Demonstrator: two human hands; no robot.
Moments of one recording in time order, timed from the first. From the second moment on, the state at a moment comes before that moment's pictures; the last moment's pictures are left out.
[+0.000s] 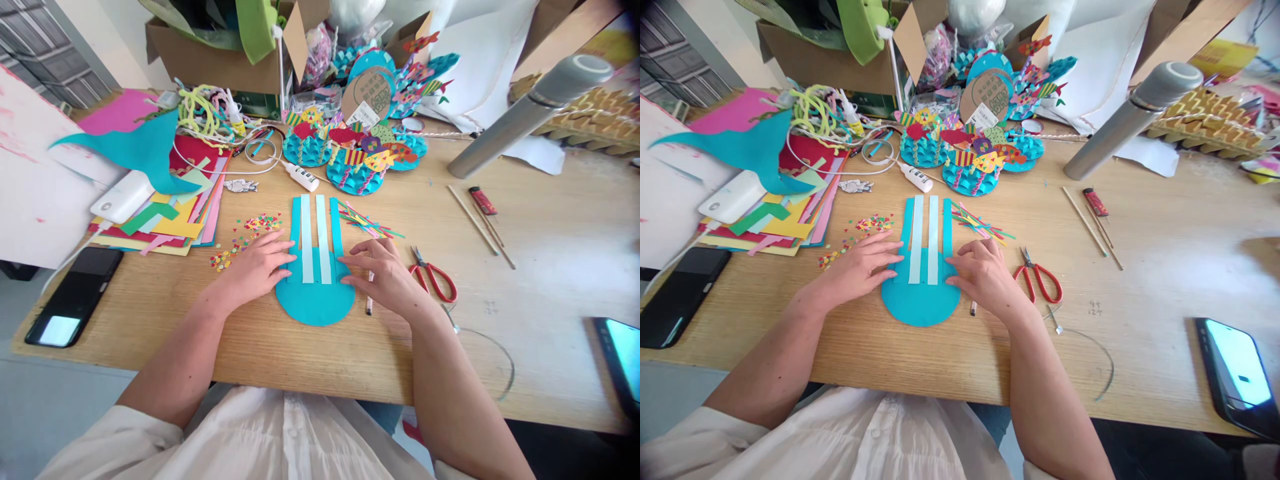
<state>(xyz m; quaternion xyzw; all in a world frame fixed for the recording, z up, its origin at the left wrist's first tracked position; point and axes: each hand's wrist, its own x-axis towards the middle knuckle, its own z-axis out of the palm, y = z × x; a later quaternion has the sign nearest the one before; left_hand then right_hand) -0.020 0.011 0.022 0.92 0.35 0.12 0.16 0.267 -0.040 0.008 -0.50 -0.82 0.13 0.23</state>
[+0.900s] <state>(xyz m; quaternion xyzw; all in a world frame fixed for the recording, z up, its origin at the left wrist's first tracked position) -0.018 0.017 0.014 0.88 0.38 0.27 0.12 0.277 -0.039 0.022 -0.75 -0.63 0.17 0.10</state>
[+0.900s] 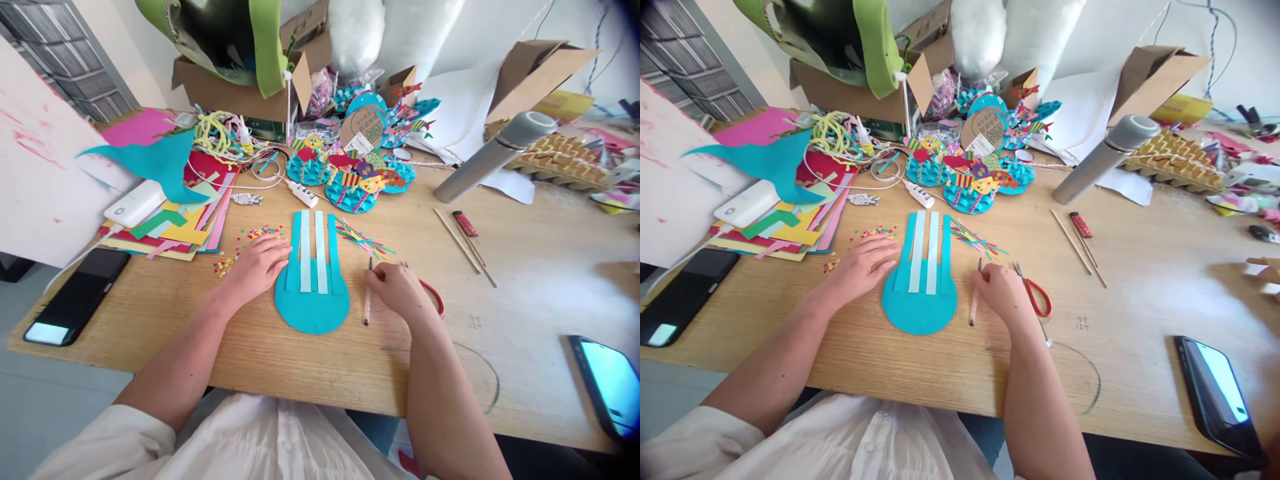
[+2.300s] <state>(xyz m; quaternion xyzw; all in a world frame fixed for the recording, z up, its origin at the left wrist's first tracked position) -0.030 0.018 0.018 0.92 0.30 0.14 0.21 0.217 -0.055 0.029 -0.46 -0.87 0.09 0.17</state>
